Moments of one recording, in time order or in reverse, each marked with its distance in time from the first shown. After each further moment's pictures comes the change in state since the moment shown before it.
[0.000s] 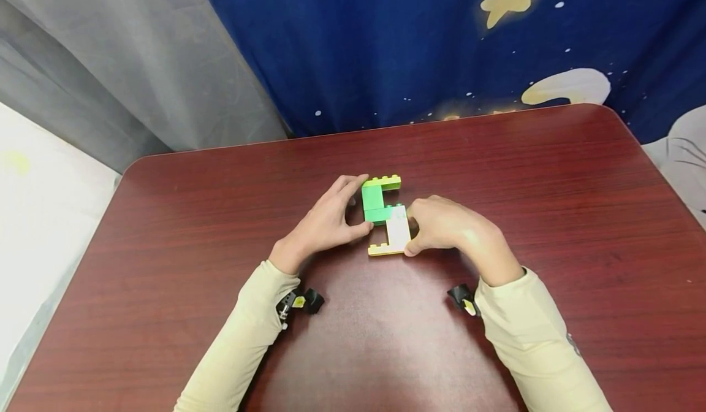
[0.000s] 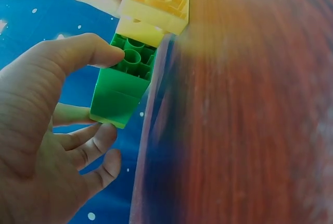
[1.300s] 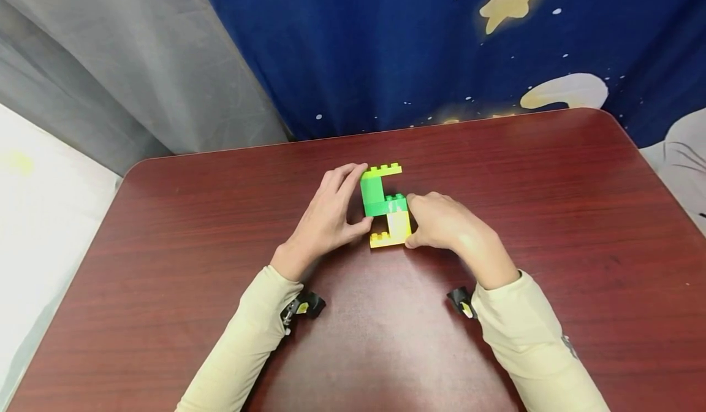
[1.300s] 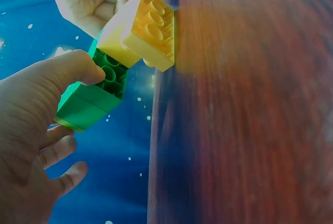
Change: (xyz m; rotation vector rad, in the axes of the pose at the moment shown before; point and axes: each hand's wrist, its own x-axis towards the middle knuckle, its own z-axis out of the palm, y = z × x) left_hand 0.000 0.008 -0.005 0.231 0.252 0.185; right_hand 0.003 -0.003 0.001 -0.110 0.124 0.040
